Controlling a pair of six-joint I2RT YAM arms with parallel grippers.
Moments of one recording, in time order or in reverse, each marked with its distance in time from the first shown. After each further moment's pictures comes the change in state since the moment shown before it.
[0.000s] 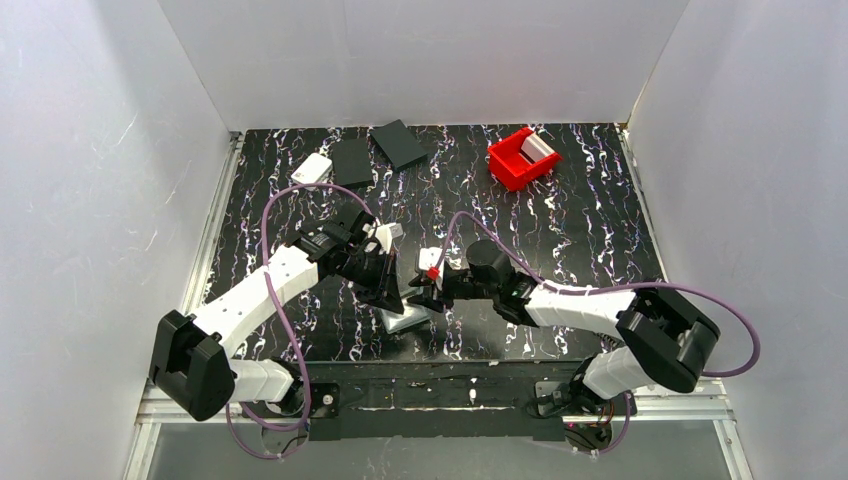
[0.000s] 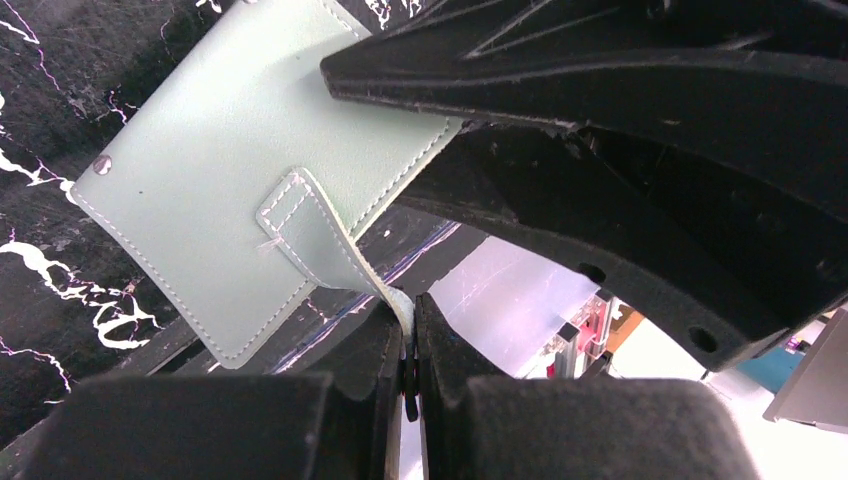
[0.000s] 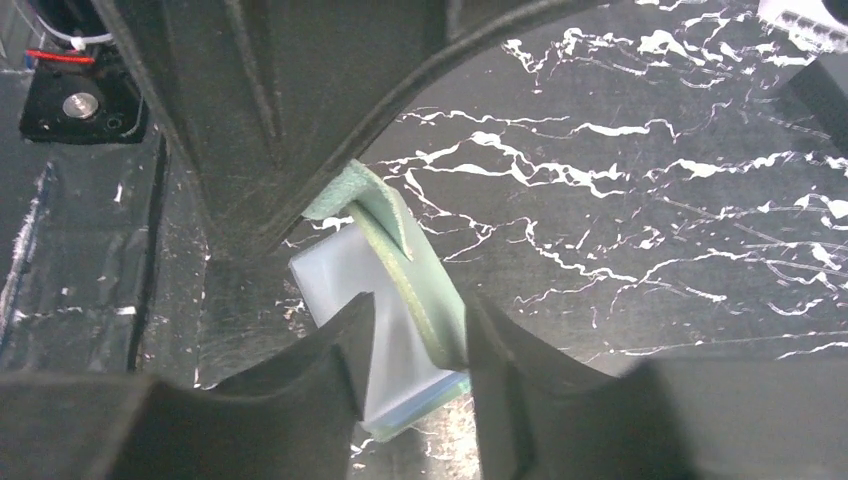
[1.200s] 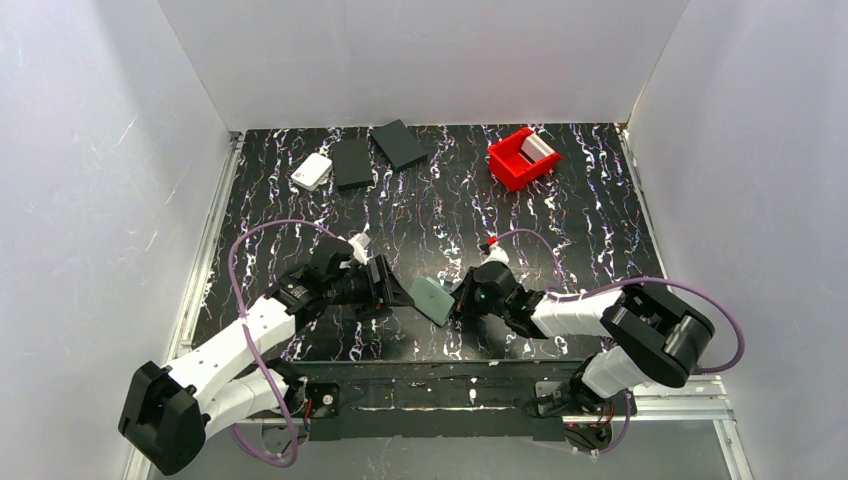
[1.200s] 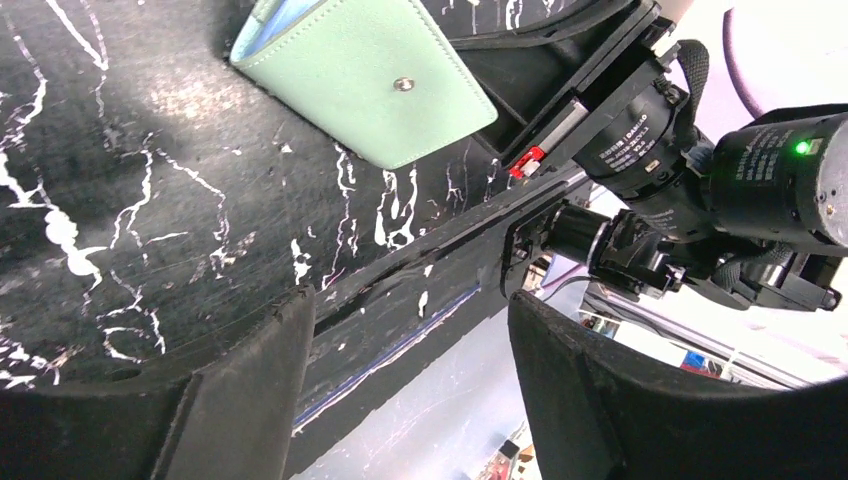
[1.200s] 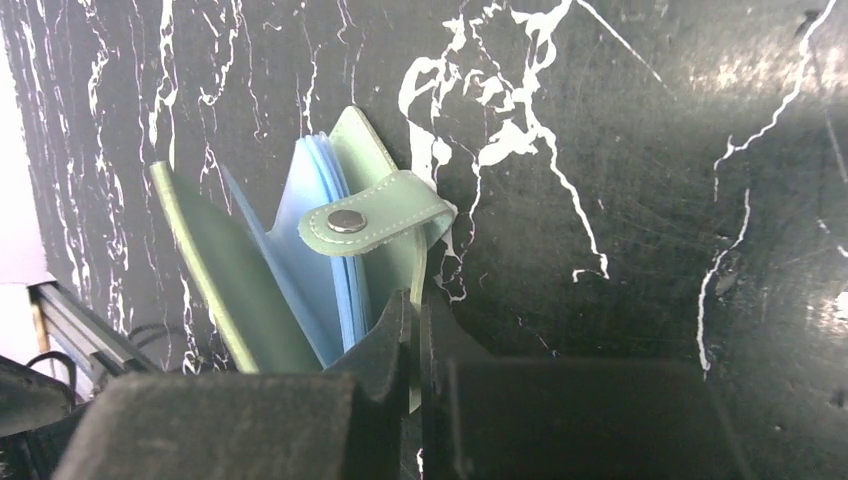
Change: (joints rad) left arm -0.003 -0.306 -0.405 0.455 -0.178 -0.457; right arm -0.052 0.048 -0.196 -0.084 0.589 1.282
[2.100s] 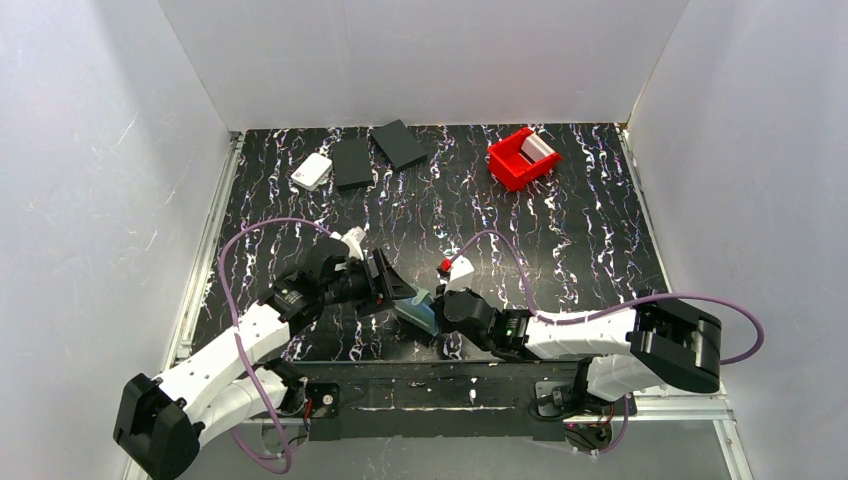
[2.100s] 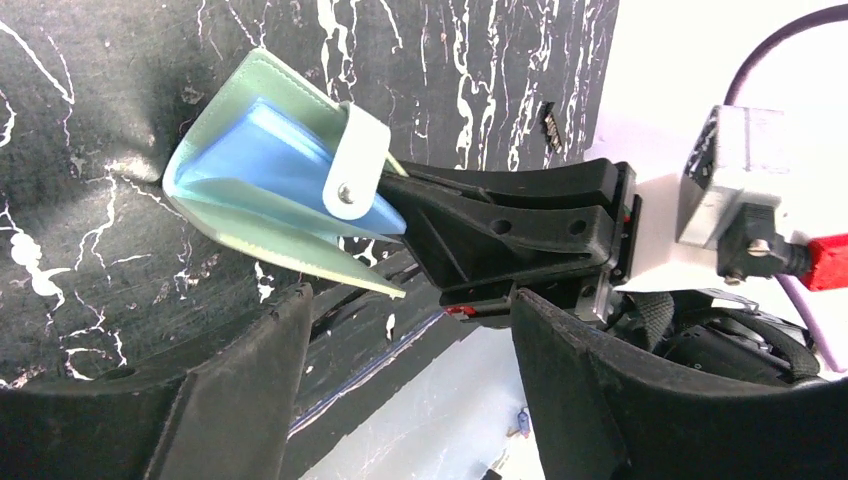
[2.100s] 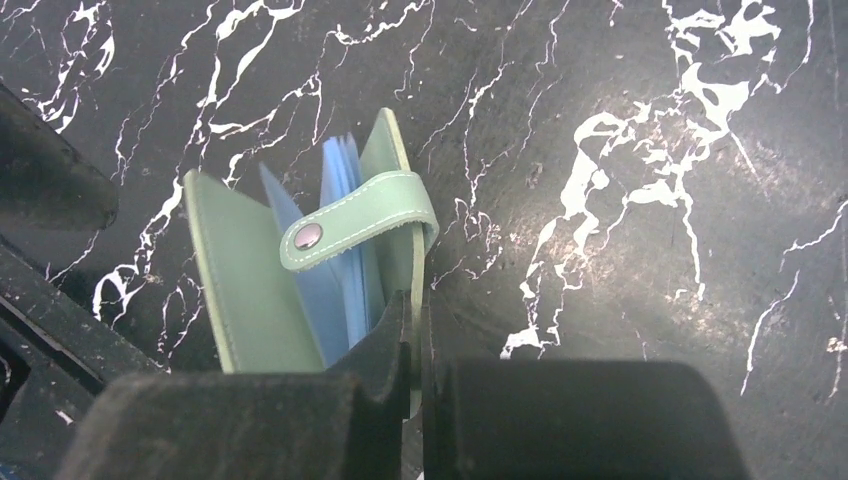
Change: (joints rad) left arm -0.018 -0.057 0.005 0.068 -0.045 -0.064; right arm 0.364 -0.095 0.114 -0.138 0.418 -0.411
